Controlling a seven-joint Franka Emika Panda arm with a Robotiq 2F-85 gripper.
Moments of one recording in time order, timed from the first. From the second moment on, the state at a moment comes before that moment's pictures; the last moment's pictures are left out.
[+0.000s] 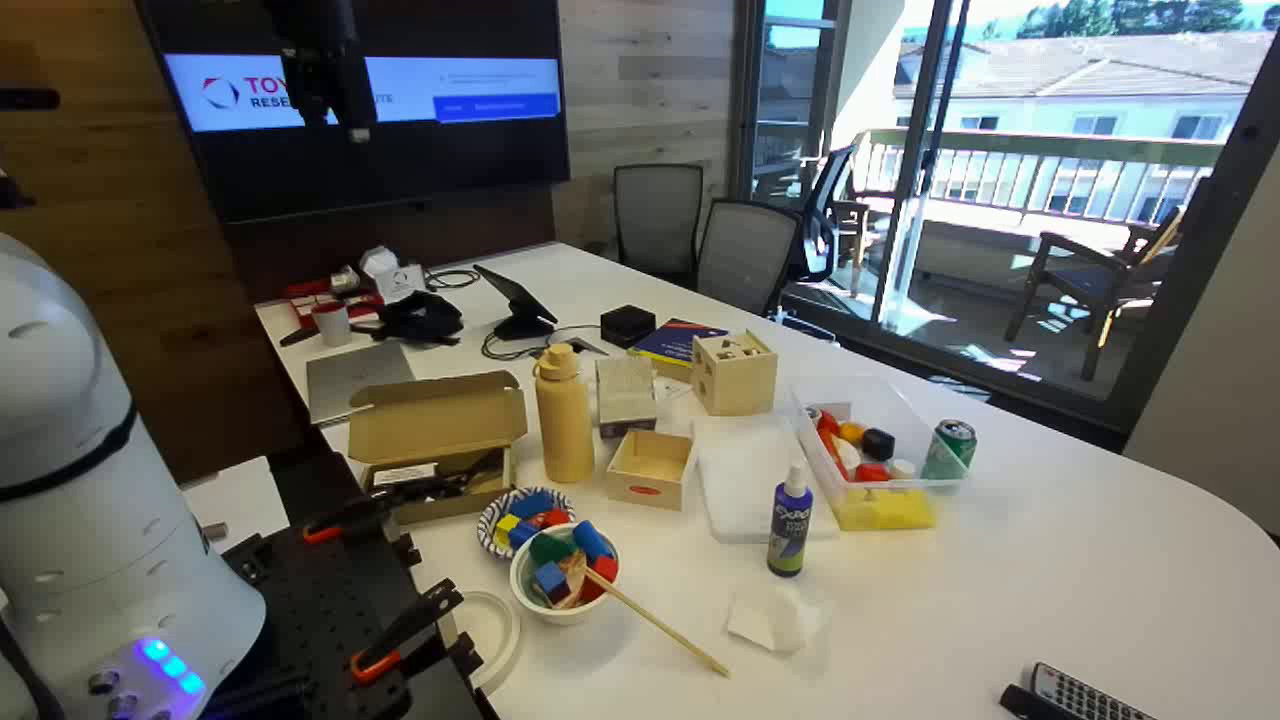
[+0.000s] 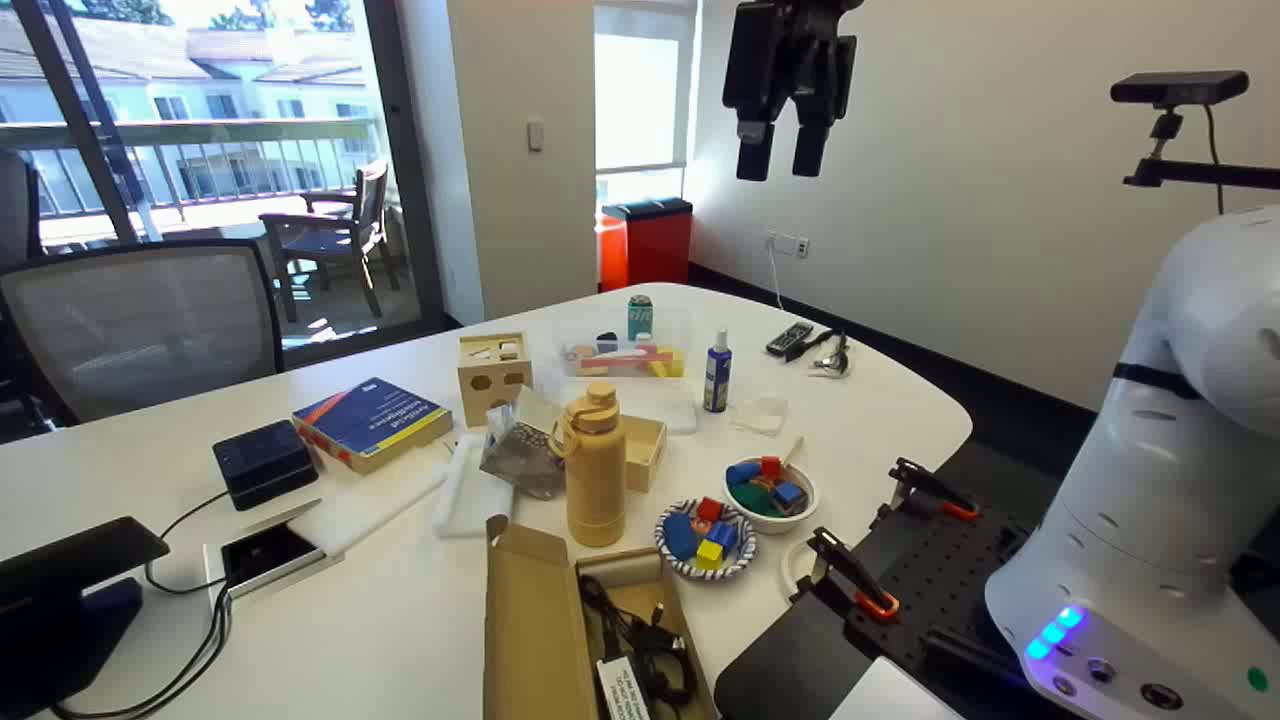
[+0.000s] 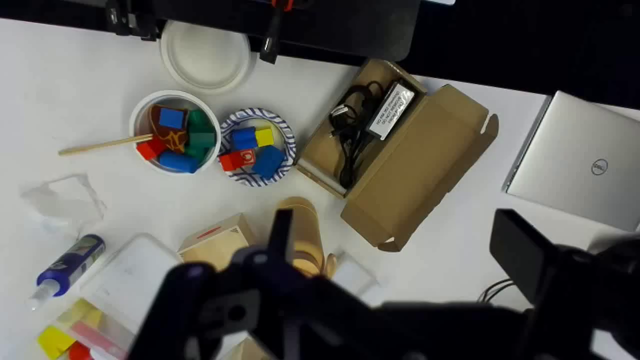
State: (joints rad) arm 0.20 -0.75 0.19 -2.43 0.22 1.69 0.15
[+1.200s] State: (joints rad) arm 0.03 0.04 0.02 -2.46 0.34 2.62 0.14
